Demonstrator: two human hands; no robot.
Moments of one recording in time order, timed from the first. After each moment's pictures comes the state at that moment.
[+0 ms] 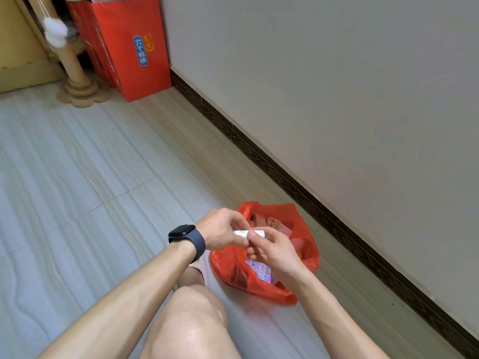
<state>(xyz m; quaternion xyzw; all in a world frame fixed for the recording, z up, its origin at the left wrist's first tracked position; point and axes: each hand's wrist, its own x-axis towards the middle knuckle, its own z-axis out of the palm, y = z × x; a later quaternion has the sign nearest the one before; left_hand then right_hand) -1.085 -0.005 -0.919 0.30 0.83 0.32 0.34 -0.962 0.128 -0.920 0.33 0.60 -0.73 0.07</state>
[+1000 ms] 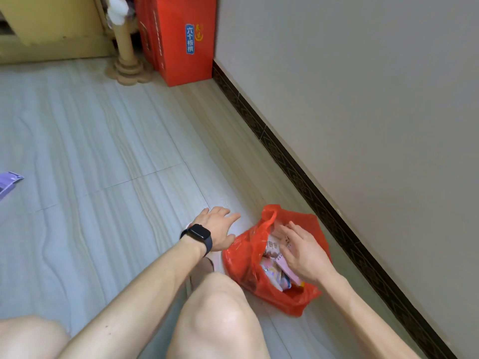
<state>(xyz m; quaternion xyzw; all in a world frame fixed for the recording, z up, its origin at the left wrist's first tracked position) -1.093 -0.048 -0.982 0.33 0.92 0.04 0.21 -0.970 0.182 -0.954 0.11 0.97 -0.16 0.17</state>
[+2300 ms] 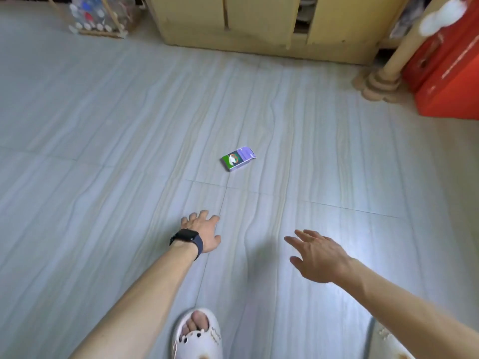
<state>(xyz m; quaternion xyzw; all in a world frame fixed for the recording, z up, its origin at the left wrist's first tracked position) -1.094 -0.549 -1.079 -0.19 0.93 0.05 0.31 -1.193 -0.271 -1.050 -0.37 0.86 0.08 0.34</state>
